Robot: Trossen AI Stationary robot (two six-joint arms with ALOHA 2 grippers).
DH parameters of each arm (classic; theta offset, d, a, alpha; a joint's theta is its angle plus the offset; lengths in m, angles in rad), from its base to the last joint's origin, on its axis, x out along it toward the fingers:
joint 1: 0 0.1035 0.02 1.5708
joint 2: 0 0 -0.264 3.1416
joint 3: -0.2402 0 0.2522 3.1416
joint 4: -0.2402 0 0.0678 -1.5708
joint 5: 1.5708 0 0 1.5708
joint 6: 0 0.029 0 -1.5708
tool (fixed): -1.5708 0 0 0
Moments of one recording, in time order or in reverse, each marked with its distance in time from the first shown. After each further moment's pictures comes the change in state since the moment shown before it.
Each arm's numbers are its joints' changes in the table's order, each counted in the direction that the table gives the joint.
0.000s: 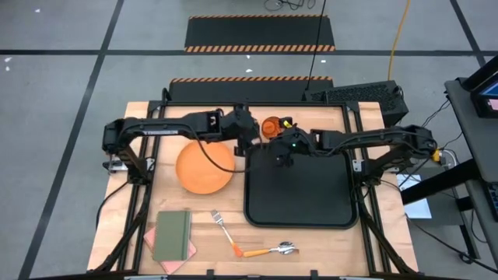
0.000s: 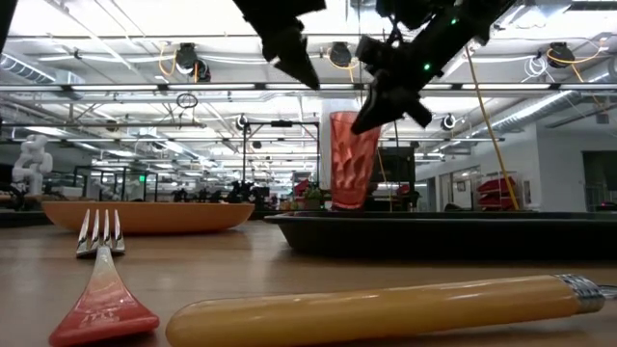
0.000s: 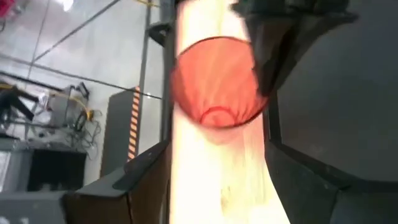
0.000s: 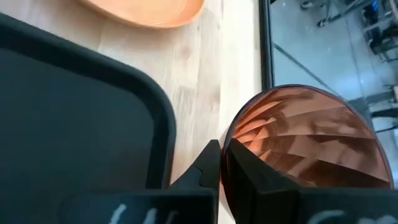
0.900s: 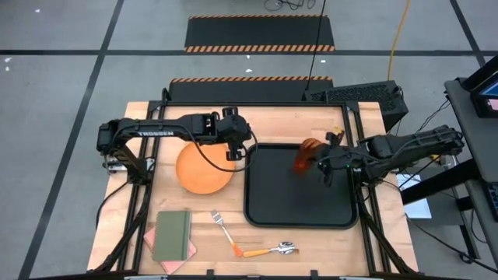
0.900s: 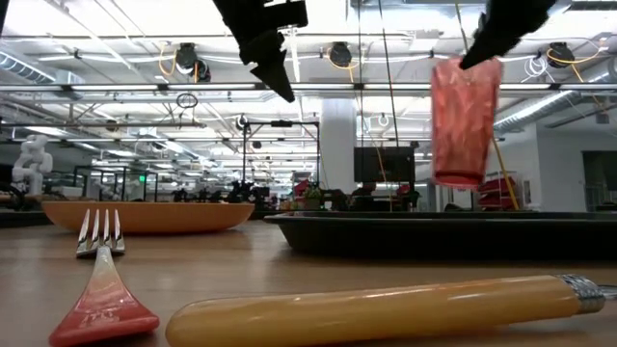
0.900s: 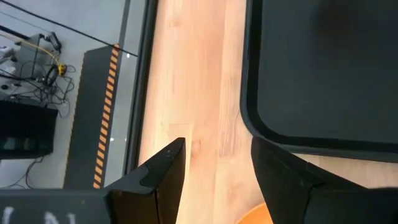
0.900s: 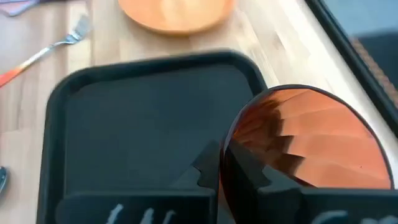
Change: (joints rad) left arm 0.001 0.052 0.078 -0.126 -0.004 -0.180; right arm 0.334 0.495 -0.002 -0.650 -0.014 0.910
